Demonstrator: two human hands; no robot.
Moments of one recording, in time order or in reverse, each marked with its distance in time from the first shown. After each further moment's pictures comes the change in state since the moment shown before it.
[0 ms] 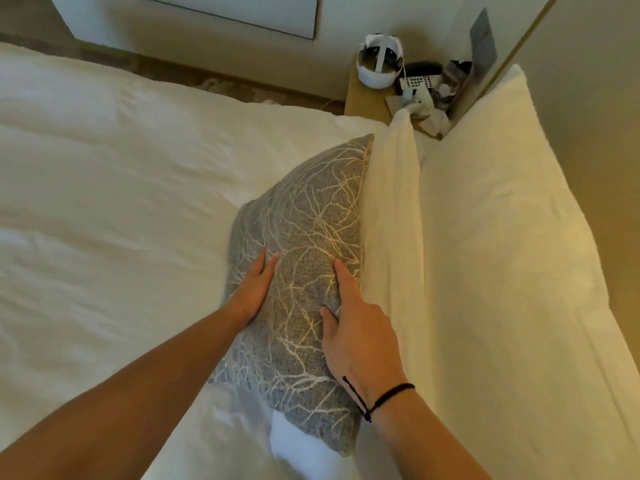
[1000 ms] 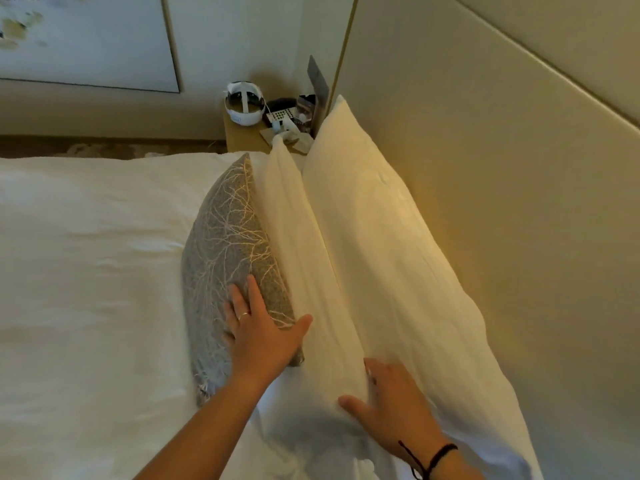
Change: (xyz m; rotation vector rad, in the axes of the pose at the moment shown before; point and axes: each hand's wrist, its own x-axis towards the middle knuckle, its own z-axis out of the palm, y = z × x) left_hand -0.199 0.049 0.094 0.581 0.079 0.322; right_hand -0.218 0.074 -0.047 -0.104 -0.051 0.437
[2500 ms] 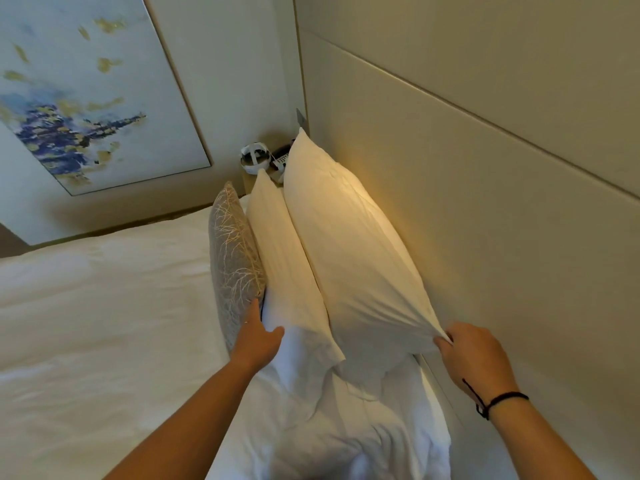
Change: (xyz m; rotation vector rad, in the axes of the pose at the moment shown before) left_hand -0.154 0.003 0.007 0.030 -0.098 0.032; right_hand -0.127 0.205 -0.034 0.079 0.400 0.097
